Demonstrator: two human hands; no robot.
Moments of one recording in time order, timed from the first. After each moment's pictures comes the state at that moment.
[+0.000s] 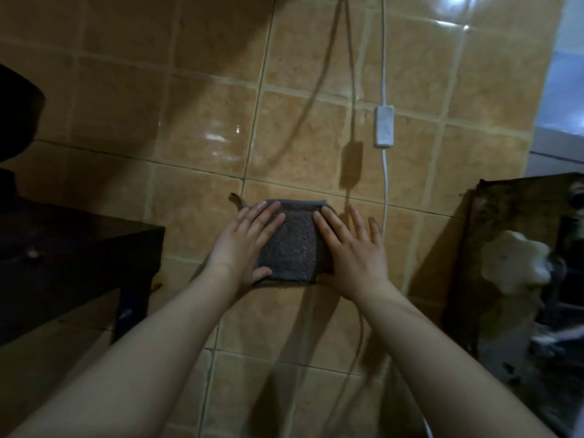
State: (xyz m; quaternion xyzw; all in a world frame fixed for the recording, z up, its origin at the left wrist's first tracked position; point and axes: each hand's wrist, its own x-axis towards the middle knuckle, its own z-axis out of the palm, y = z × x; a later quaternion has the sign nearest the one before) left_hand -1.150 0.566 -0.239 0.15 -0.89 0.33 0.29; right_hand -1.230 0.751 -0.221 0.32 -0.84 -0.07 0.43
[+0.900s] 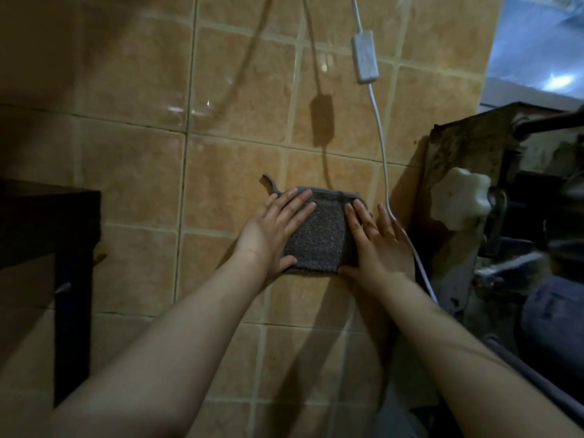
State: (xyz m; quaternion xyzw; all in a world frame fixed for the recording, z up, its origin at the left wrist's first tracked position) left_hand -1.198 0.659 -0.266 0.04 -0.88 0.33 0.33; right_hand -1.265 0.850 -0.273 0.25 -0.87 -0.03 0.42
